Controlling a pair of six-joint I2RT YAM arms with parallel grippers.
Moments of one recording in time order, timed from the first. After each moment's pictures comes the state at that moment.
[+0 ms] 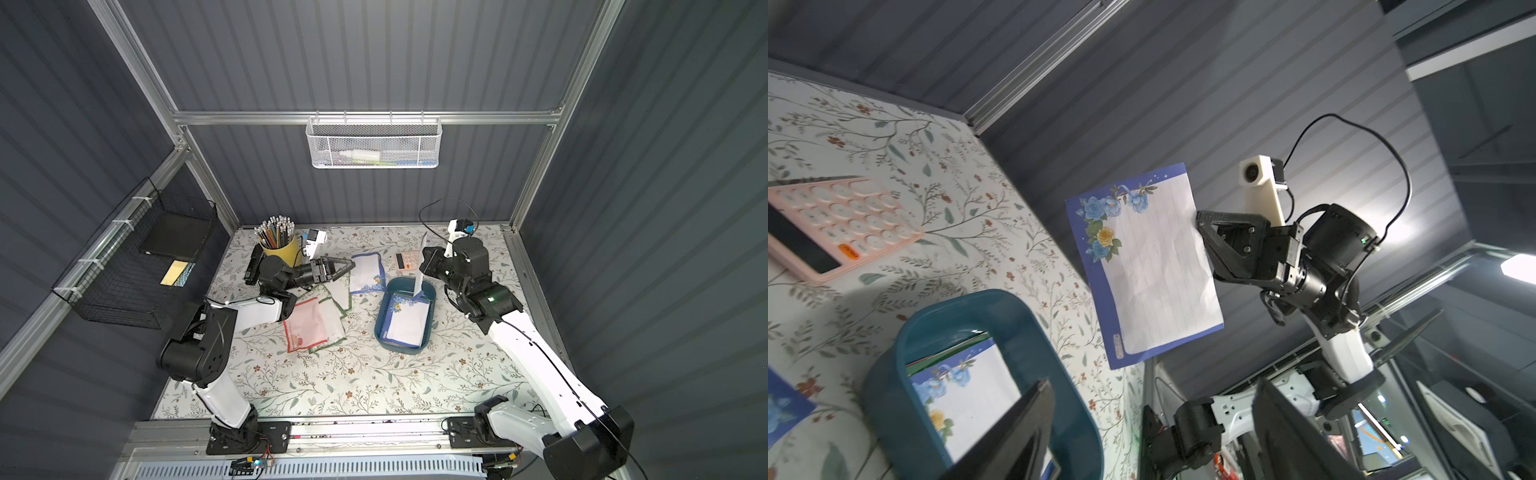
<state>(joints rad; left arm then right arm) -0.29 1.79 0.87 1.30 1.09 -1.34 0.44 1.12 1.11 -0.30 -0.04 0.64</state>
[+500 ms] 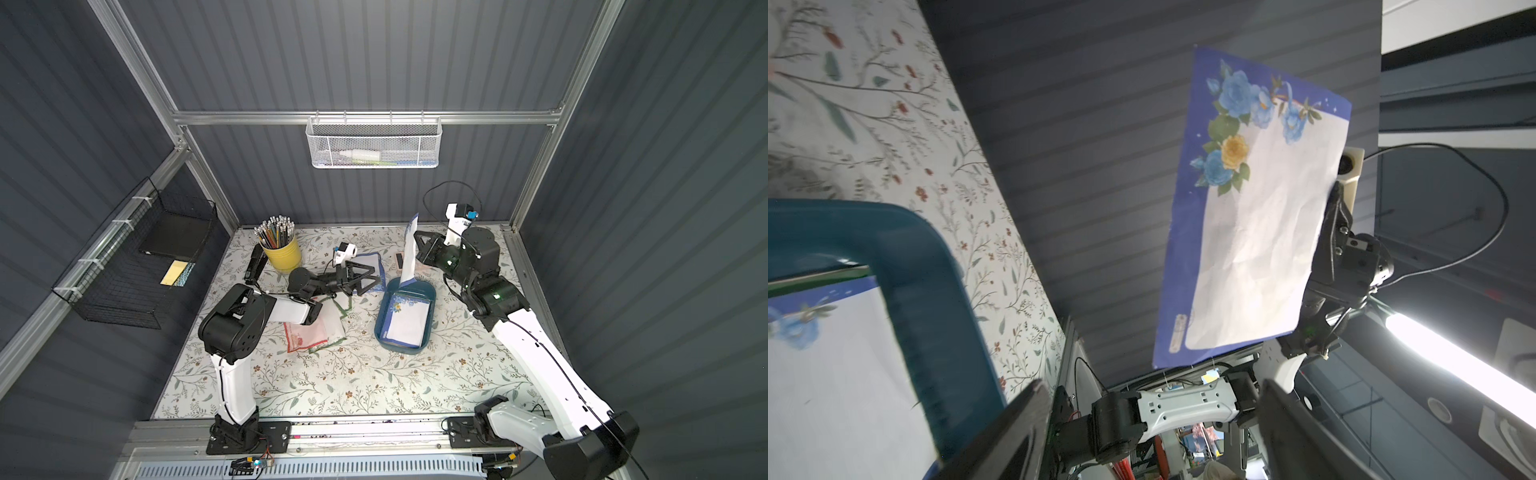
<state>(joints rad) -0.46 2.01 0.96 1.51 1.02 -1.69 0.44 1.12 1.17 -0.21 -0.19 0.67</state>
